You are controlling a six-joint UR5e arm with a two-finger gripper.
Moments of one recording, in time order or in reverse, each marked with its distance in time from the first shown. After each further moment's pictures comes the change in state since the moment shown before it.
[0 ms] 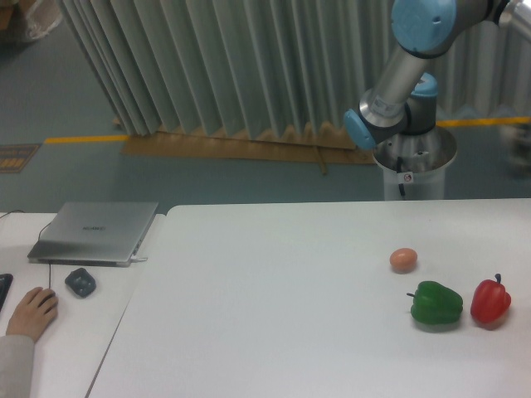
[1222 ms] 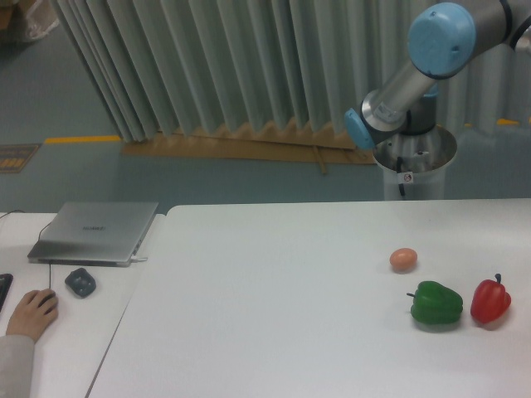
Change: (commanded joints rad) arm -0.009 -0.114 0.054 0.072 0.000 0.000
